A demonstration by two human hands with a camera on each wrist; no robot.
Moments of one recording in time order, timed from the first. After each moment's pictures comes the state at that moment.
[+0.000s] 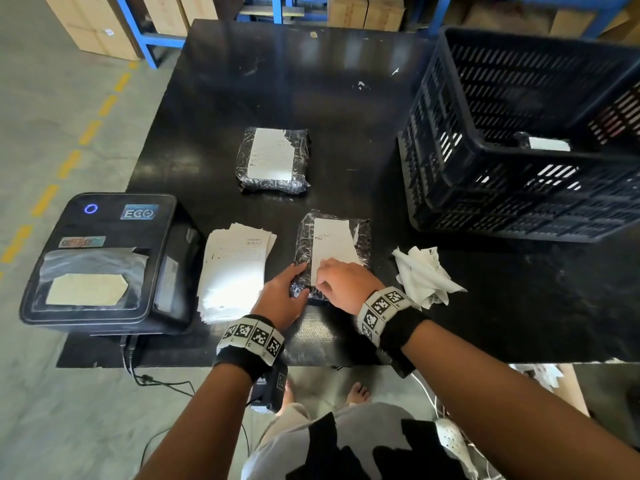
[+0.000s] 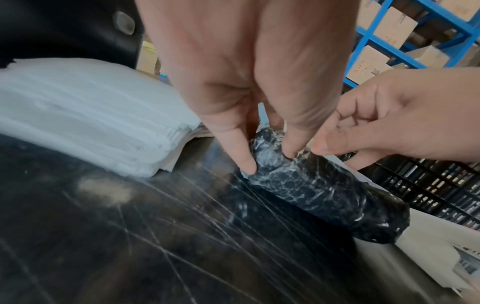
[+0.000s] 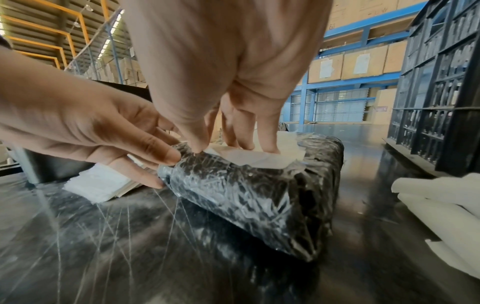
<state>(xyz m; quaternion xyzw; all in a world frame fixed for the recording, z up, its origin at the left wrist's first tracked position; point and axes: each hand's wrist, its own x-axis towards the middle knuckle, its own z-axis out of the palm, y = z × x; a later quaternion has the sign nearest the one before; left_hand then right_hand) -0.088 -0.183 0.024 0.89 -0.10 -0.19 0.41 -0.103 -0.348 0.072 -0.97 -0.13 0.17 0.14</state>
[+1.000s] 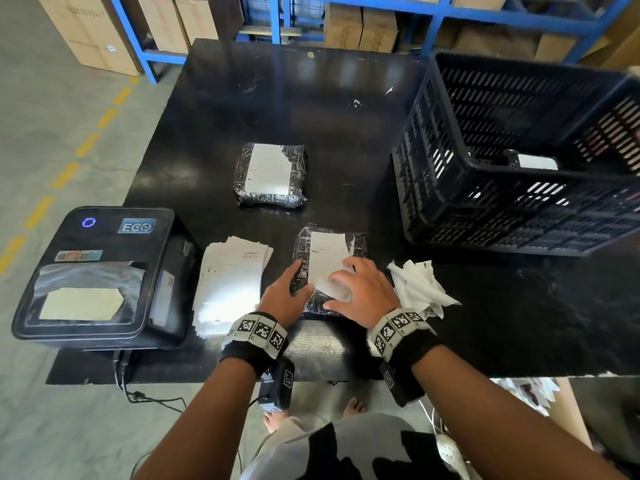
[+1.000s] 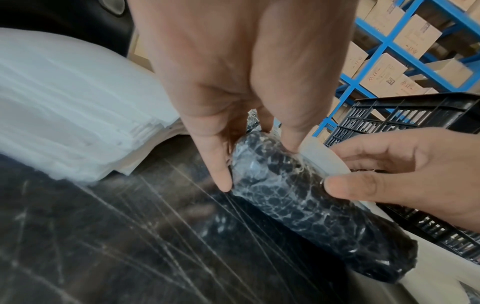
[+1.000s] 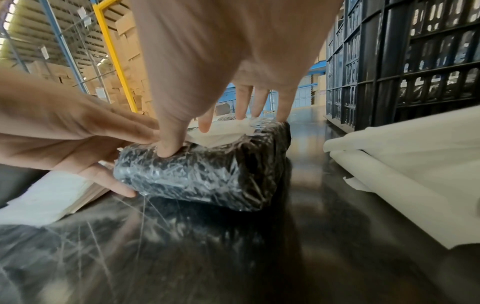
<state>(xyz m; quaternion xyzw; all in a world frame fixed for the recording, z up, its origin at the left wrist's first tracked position) -0.067 -0.197 0.025 0.87 -0.05 -0.24 0.44 -0.115 -0.380 0.055 -0.98 0.00 0.11 0.19</state>
